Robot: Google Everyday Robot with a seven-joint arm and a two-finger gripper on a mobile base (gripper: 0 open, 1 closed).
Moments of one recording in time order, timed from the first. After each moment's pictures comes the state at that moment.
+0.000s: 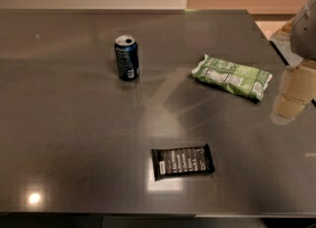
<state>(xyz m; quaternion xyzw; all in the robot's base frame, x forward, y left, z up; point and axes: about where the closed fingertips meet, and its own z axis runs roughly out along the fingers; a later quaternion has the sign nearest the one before) 0.438 -0.217 0.976 -0.60 0.78 -0.03 0.16</state>
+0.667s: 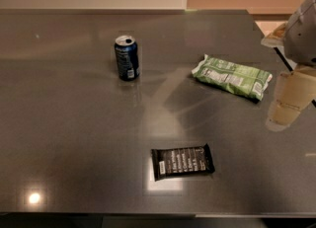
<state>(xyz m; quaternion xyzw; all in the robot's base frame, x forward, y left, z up) 0.429 -0.199 0.973 -0.63 0.76 -0.02 0.16</state>
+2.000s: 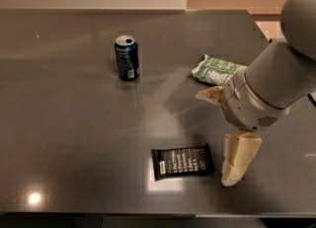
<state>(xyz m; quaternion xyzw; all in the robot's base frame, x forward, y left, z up) 0.386 -0.110 0.877 -0.74 0.64 0.08 0.17</state>
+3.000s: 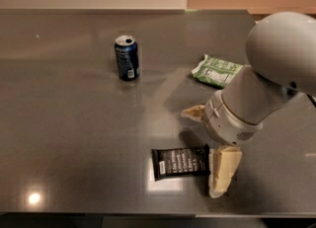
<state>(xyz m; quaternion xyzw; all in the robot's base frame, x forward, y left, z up) 0.380 -0.086 0.827 -0.77 0.61 0.12 0.15</state>
